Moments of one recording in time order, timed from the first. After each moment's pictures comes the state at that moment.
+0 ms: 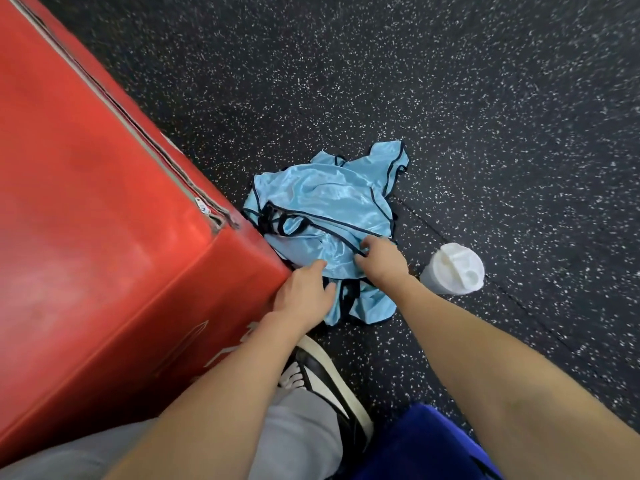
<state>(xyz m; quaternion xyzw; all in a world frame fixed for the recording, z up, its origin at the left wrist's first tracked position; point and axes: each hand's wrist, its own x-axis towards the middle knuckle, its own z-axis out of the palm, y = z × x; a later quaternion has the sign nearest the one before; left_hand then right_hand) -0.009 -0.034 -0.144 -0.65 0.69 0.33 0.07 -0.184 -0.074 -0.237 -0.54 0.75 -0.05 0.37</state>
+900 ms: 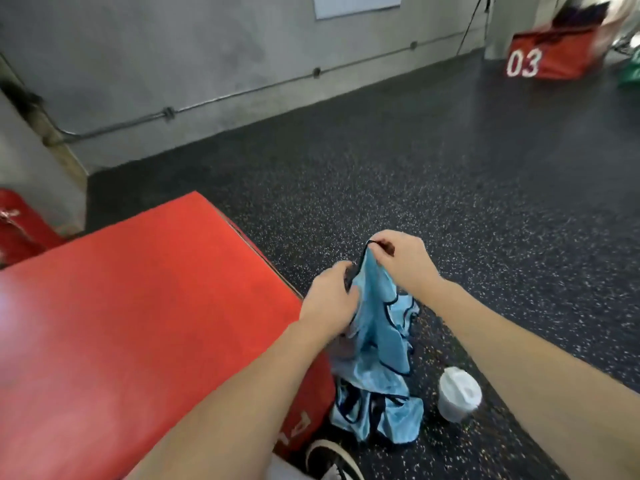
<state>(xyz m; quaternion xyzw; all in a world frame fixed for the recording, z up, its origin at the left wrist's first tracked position) -0.006 -0.034 0.122 -0.61 0.72 0.22 -0.23 -0.181 -0.078 0.121 -0.70 0.57 -0.40 0.16</state>
